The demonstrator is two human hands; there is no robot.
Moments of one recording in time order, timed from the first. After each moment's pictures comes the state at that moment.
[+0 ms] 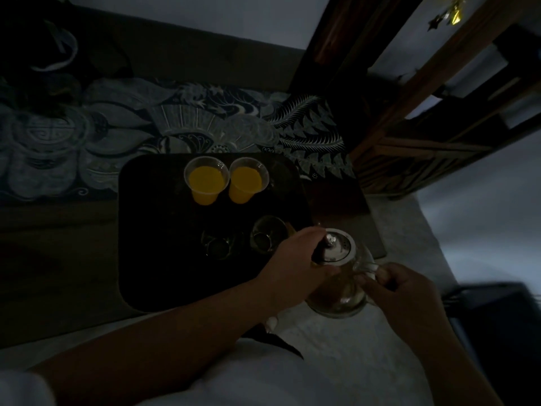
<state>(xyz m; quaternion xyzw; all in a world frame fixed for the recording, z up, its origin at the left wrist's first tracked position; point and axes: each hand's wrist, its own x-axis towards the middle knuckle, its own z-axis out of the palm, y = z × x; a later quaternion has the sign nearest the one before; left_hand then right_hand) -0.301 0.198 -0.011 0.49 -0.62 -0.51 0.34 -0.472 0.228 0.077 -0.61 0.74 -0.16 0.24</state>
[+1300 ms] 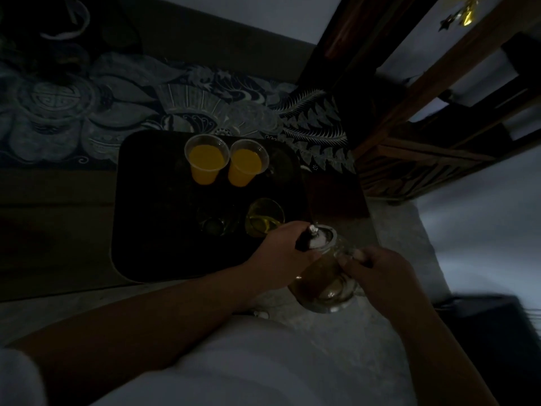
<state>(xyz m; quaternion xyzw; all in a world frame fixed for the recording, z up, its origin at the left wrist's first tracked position) -0.307 0.212 -0.029 0.49 -0.57 -0.54 0.39 -0.471 0.222 0.069 -0.63 0.73 -0.08 0.28</state>
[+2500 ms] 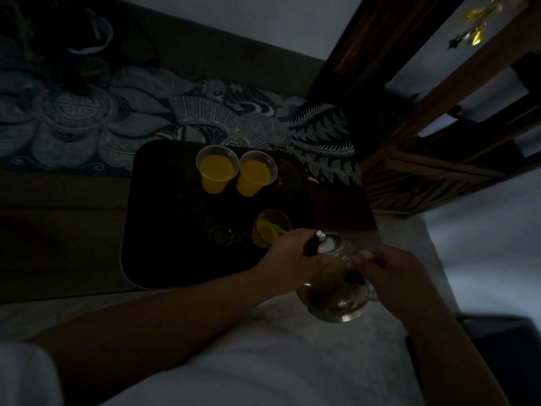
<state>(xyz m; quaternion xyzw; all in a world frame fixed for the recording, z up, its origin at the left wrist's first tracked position) -0.308 0.203 -0.031 0.47 -0.52 -0.58 0.42 -0.463 0.207 0.086 -0.63 0.72 -0.10 0.28</state>
